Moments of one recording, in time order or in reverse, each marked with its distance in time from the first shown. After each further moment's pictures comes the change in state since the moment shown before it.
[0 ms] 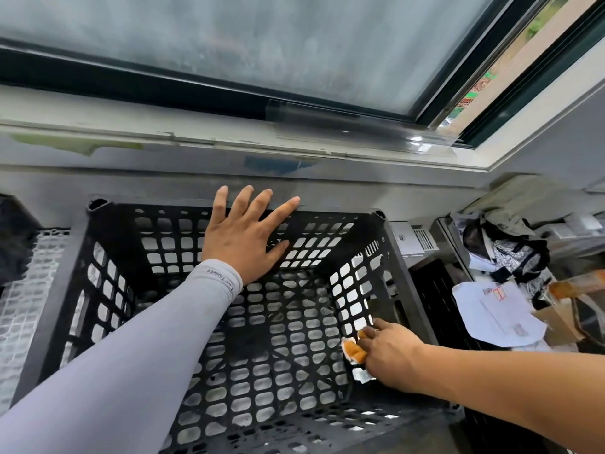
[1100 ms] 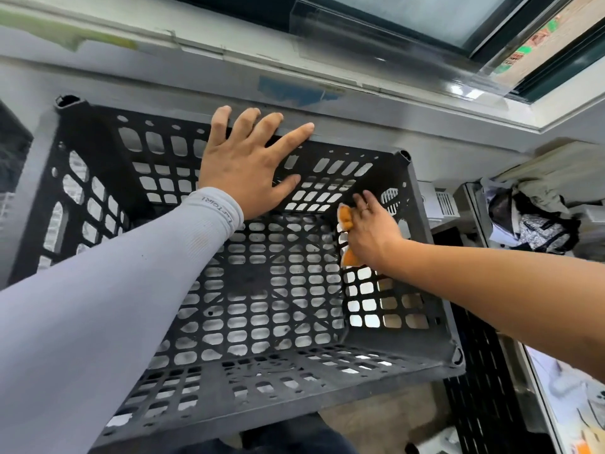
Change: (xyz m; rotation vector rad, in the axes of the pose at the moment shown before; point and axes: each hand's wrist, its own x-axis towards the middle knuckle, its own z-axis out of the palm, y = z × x) left_hand 0.003 -0.004 0.005 0.051 0.050 -0.032; right_hand 0.067 0.067 -0.061 -0.281 0.050 0.282
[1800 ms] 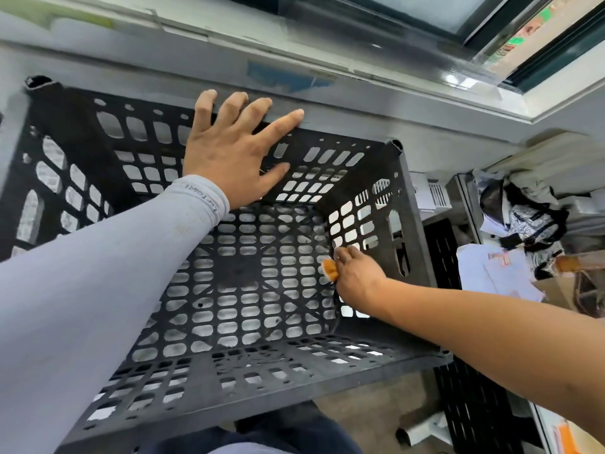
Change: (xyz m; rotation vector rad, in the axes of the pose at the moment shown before) left_hand -0.001 0.000 0.001 0.006 0.005 0.005; right_hand -0.020 -0.076 0.036 0.107 -0.106 -0.214
